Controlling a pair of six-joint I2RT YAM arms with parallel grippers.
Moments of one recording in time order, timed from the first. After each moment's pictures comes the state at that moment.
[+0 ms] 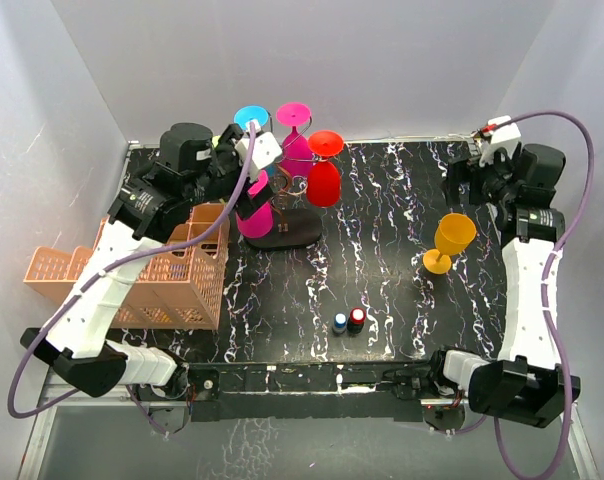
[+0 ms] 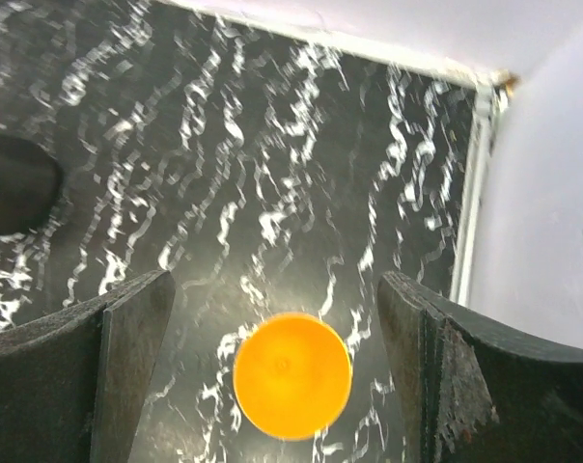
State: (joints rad) left arm -0.58 1.33 1.70 -0.83 0.21 0.55; right arm -0.24 1.15 1.32 -0.56 -0.45 -0.28
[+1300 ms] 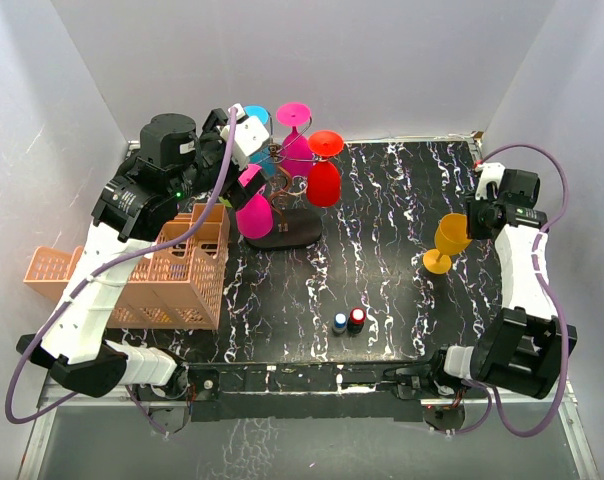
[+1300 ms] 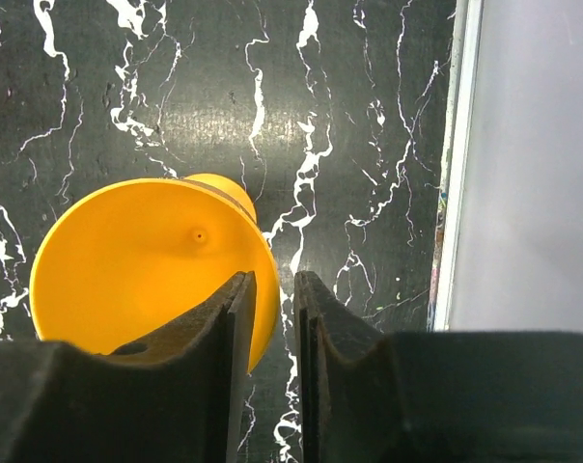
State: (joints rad) left arm -0.55 1.32 1.81 -0.85 0.18 0.52; right arm -0.33 1.28 1.10 -0.67 -0.14 -0.34
